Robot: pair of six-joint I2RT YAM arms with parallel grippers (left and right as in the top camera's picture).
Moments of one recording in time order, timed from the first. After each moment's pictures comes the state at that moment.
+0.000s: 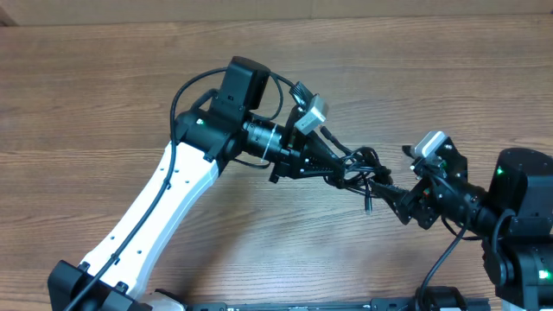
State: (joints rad) left arm -0.50 1.55 1.40 -0.71 1.39 0.29; right arm 0.01 0.80 1.08 -0.92 -0.66 -0.49
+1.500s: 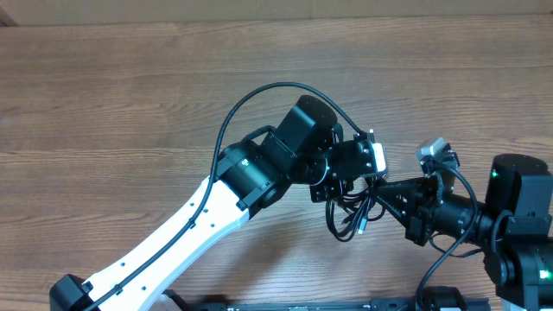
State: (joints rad) left arm -0.81 1.49 1.40 -0.65 0.45 0.50; right arm 0.01 0.80 1.08 -1.08 -0.88 -0.12
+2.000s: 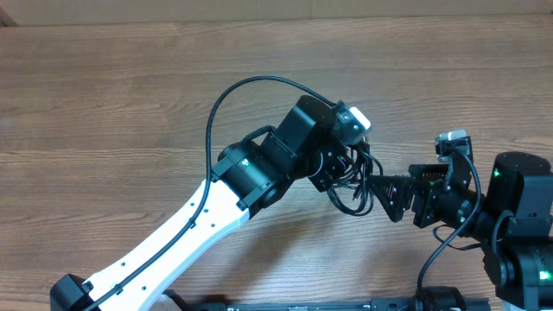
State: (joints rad) left arm -0.80 1.49 1.40 -0.65 0.15 0.01; right arm 0.01 0.79 1.08 -1.02 -0.61 0.12
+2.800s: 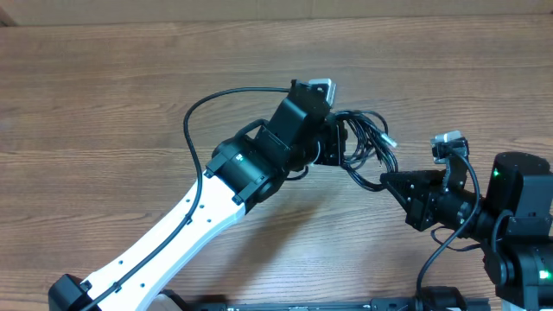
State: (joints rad) left arm -0.76 1.49 1.40 -0.56 0.14 -0.73; right arm 0.01 0.80 1.08 -1.03 -0.69 0.09
